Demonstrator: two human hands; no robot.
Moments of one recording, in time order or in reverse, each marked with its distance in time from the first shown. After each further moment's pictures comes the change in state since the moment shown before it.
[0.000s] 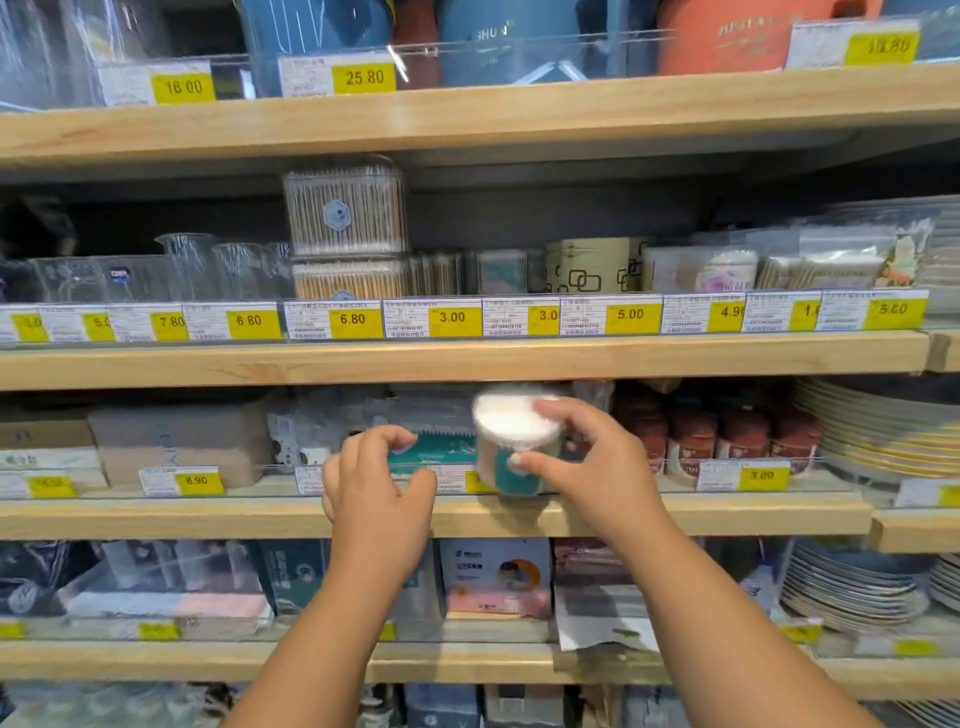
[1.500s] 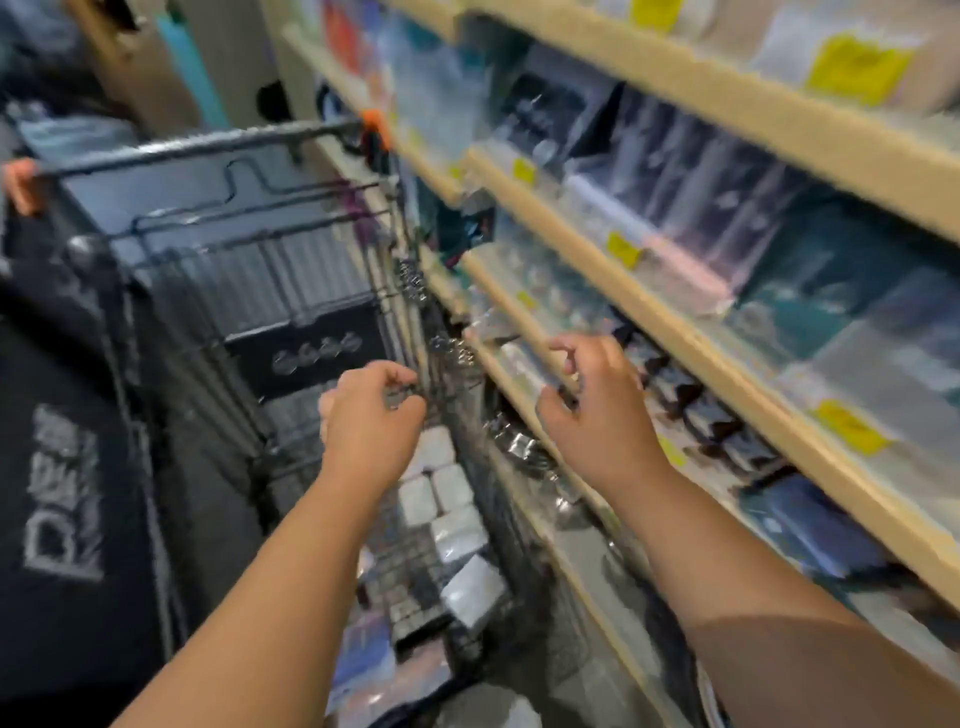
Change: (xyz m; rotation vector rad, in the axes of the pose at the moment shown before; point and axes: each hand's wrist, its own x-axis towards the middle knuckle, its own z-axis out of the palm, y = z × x) left_hand -0.217 -0.297 -0.199 0.485 0.343 -0.955; right_hand -0.199 -0.001 0.358 0.053 -0.922 -0.406
